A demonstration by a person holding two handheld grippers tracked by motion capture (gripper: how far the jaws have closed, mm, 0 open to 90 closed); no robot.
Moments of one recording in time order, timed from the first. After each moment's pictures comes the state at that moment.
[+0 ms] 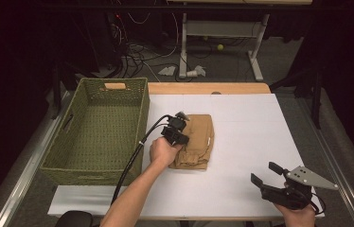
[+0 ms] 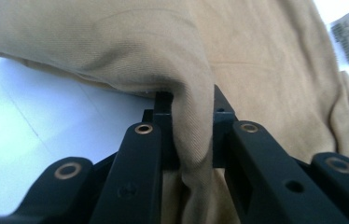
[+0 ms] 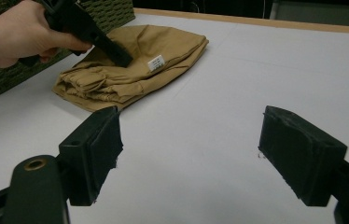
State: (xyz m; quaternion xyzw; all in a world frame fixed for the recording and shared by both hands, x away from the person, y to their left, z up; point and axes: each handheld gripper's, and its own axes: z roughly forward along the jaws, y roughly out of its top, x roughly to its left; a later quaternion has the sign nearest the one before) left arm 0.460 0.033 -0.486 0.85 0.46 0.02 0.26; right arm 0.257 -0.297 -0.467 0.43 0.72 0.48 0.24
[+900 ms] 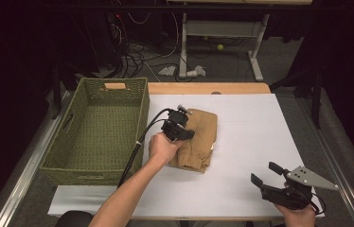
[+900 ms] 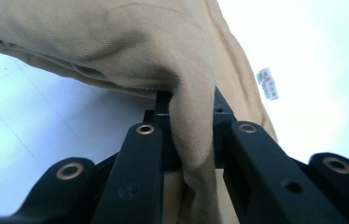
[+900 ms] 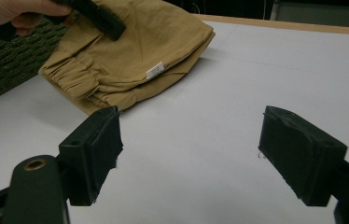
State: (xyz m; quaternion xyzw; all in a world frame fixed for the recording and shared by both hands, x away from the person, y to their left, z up) left arm 0.442 0.034 -0.439 0.85 0.42 0.01 0.32; right arm 0.256 -0.297 -0.467 0.43 0.72 0.48 0.24
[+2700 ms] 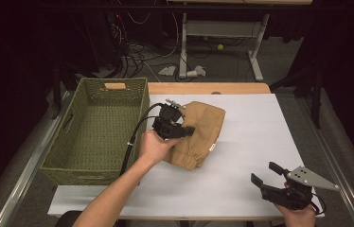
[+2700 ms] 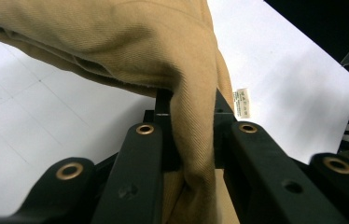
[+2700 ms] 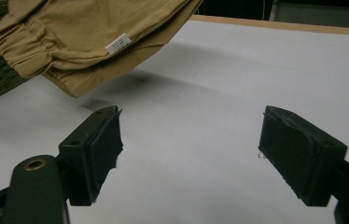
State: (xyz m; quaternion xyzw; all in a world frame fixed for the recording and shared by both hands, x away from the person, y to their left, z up) left arm 0.413 0.057 -0.393 0.85 0.37 -0.01 0.39; right arm 0.256 -0.298 -0.467 0.43 0.72 0.48 0.24
